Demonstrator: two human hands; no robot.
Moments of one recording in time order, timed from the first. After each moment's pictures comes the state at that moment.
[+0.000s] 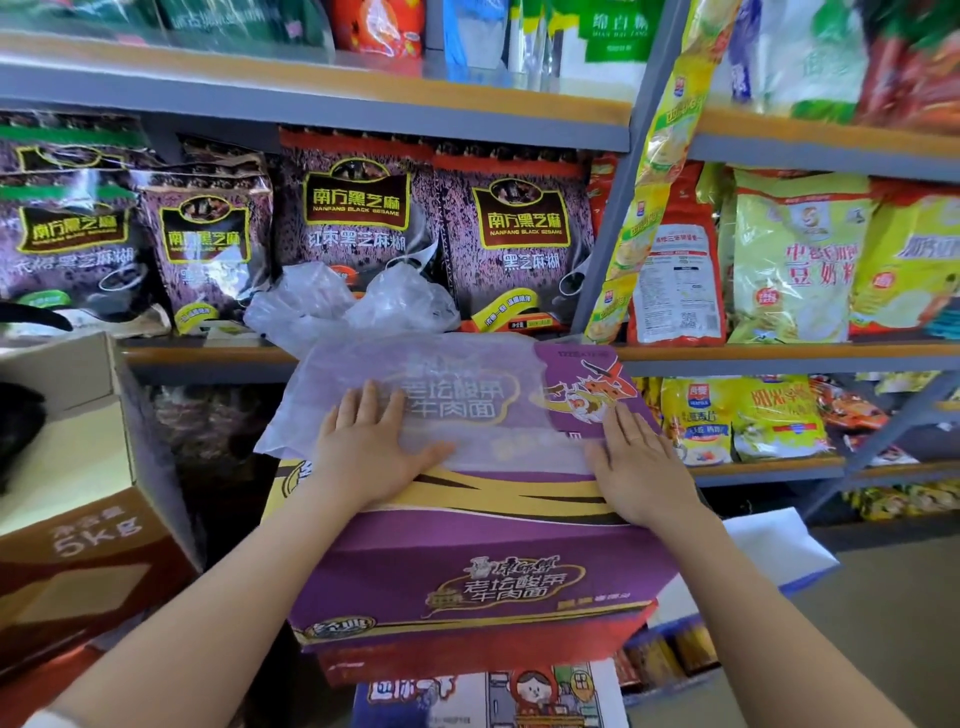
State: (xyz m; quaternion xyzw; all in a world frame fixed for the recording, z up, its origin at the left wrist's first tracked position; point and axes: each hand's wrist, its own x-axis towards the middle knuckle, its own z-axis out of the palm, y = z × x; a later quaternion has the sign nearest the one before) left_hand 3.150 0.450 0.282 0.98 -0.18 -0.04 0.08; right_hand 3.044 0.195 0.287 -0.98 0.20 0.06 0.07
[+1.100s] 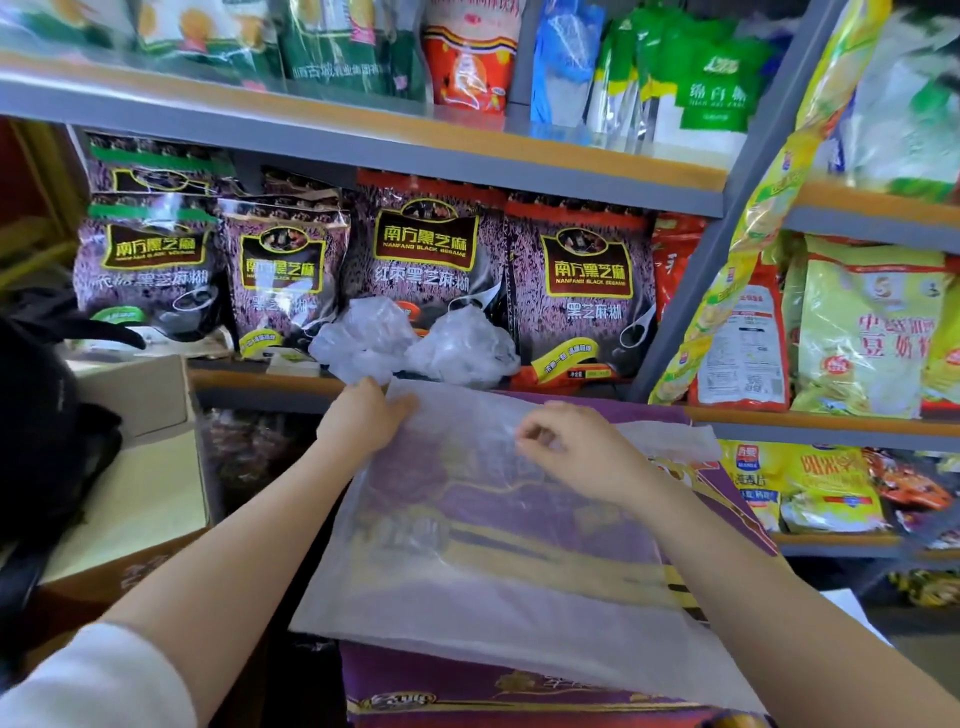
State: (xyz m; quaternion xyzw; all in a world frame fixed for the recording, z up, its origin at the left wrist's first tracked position) left_hand 3.258 0.508 0.299 0.95 -0.04 -0.03 0.30; right_hand 3.141 0.295 0.344 -0.97 -0.08 -0.05 0.21
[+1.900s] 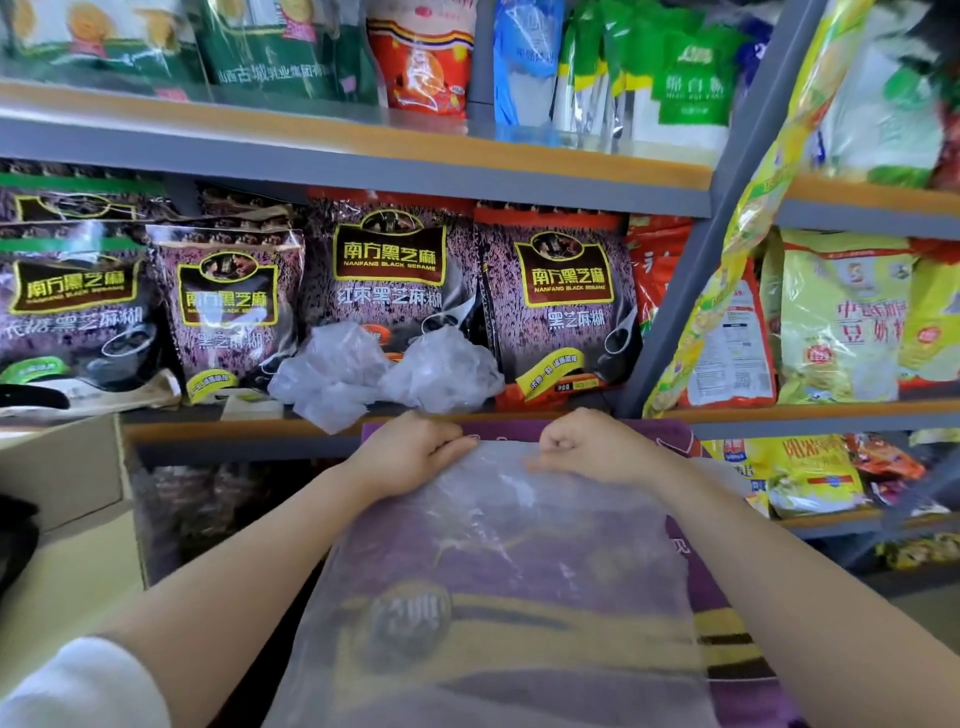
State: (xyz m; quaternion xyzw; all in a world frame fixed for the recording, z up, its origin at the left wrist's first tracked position) left_hand 3.286 0.468 0.296 0.84 -0.47 0.04 0.26; right_hand 3.194 0.256 0.342 -0.97 -0.03 0.06 0.25
